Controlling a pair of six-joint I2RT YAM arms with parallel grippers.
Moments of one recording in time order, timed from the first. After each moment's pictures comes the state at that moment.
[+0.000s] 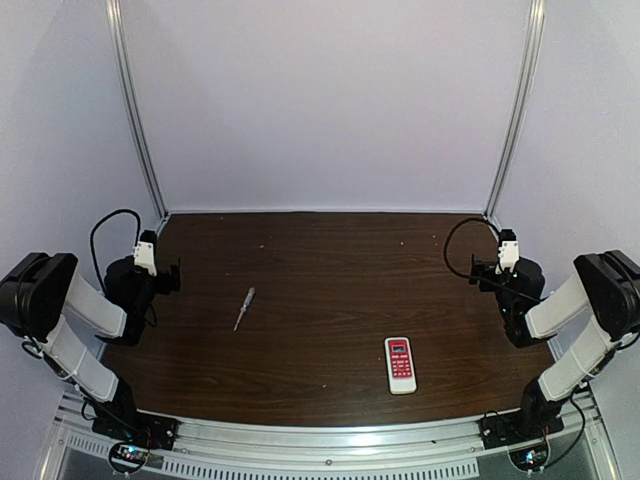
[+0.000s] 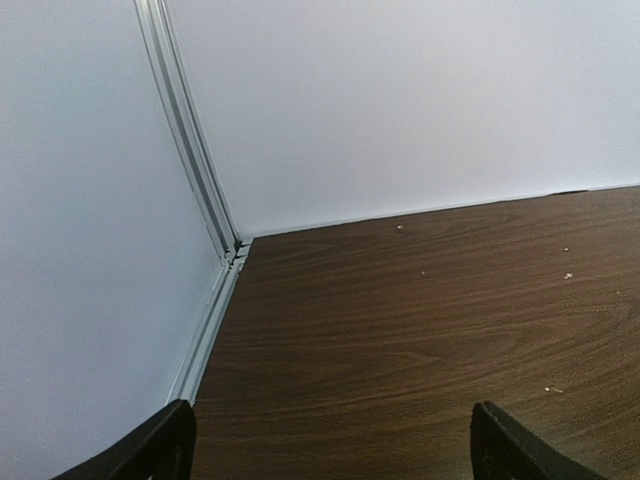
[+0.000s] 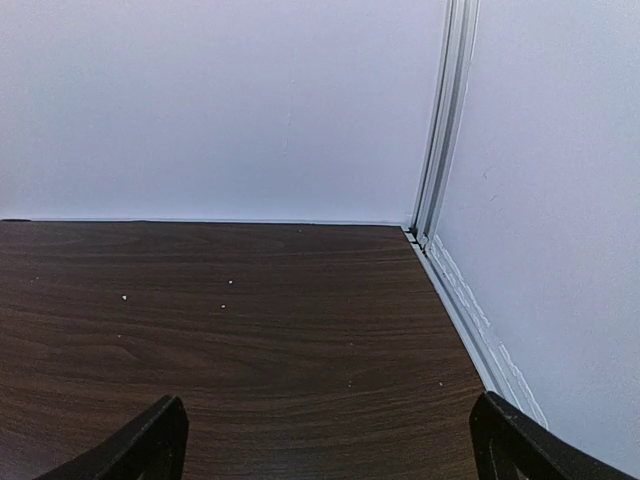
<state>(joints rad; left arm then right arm) -0.02 1.56 0.27 1.17 -0.04 0.17 0.08 1.55 0.27 1.19 0.19 -0.03</state>
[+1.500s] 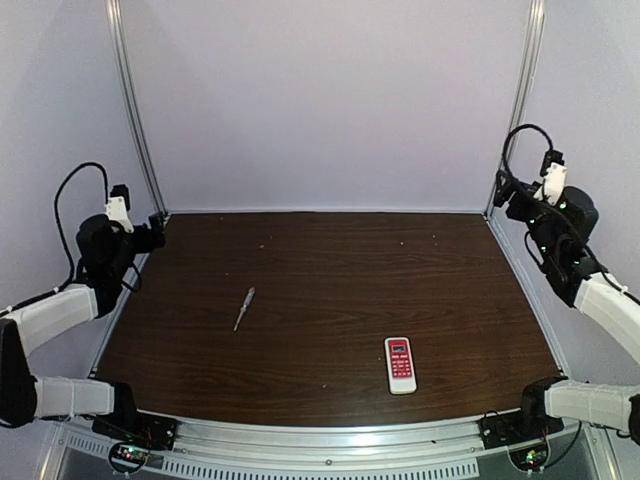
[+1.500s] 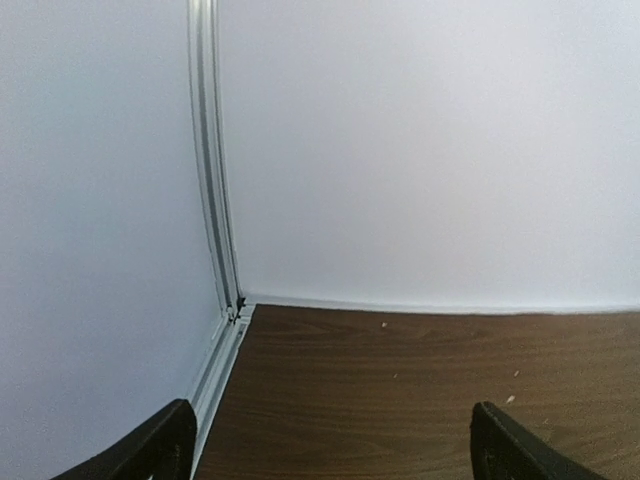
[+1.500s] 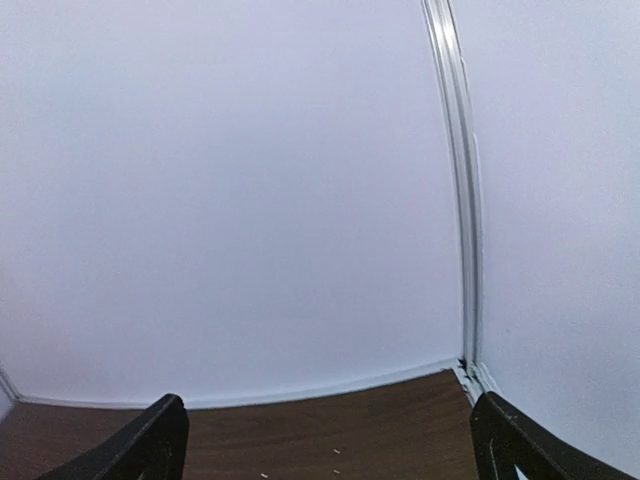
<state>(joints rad) -0.02 1.15 0.46 0.62 -0.06 0.00 0.14 1.00 0.68 0.40 0.21 0.16</state>
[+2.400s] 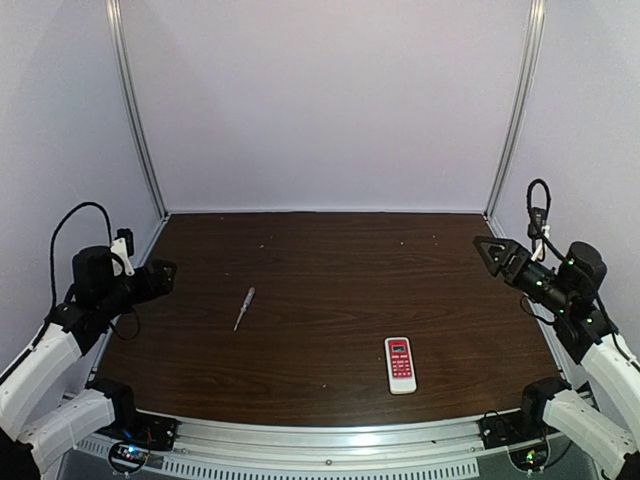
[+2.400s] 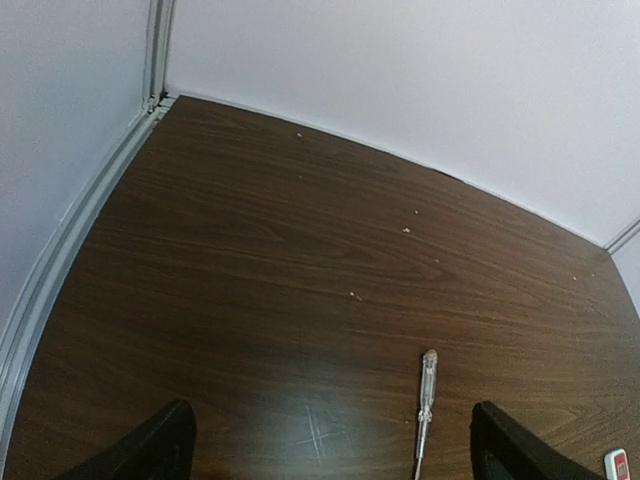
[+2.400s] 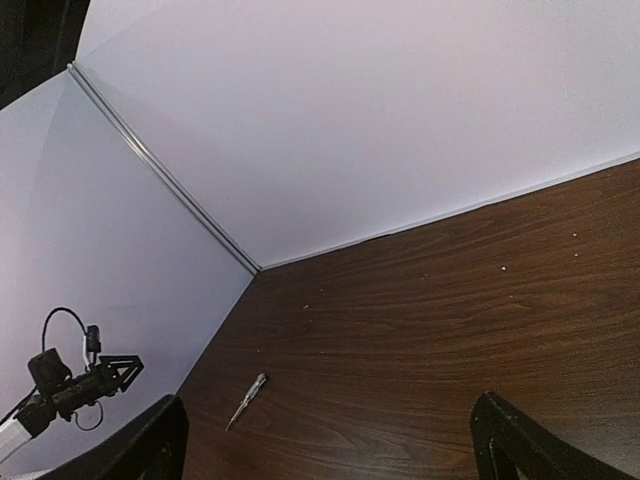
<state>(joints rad) -0.11 0.67 0.44 -0.18 0.05 -0.39 0.14 0.57 0.44 0.09 -0.43 0.64</state>
